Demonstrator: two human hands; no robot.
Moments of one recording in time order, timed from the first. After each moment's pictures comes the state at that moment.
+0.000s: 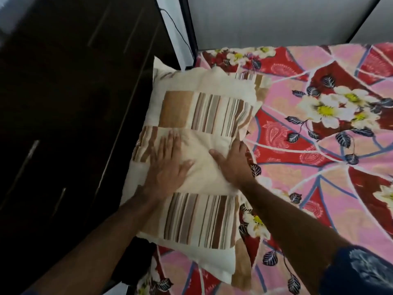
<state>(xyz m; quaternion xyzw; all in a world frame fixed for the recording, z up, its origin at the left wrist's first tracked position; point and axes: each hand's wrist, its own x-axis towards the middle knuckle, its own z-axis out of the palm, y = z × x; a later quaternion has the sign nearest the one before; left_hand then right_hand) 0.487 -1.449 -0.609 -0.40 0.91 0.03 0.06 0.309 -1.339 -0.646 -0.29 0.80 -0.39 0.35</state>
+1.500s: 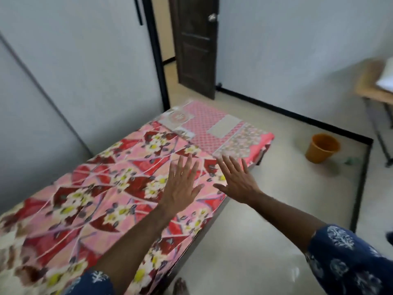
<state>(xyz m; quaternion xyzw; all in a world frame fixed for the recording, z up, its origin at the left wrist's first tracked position) 0.230 -0.677 -0.250 0.24 0.97 -0.02 -0.05 0.239 -0.435 -0.249 -0.13 0.99 -0.02 0.02</state>
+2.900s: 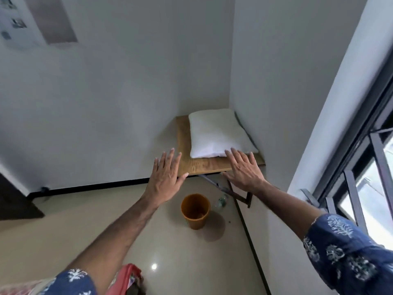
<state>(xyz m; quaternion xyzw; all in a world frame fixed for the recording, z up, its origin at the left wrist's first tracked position) -0.251 0.290 -0.127 0.56 0.82 0.06 -0.07 -0.029 0.488 -0.136 0.32 0.94 0.02 -0.06</state>
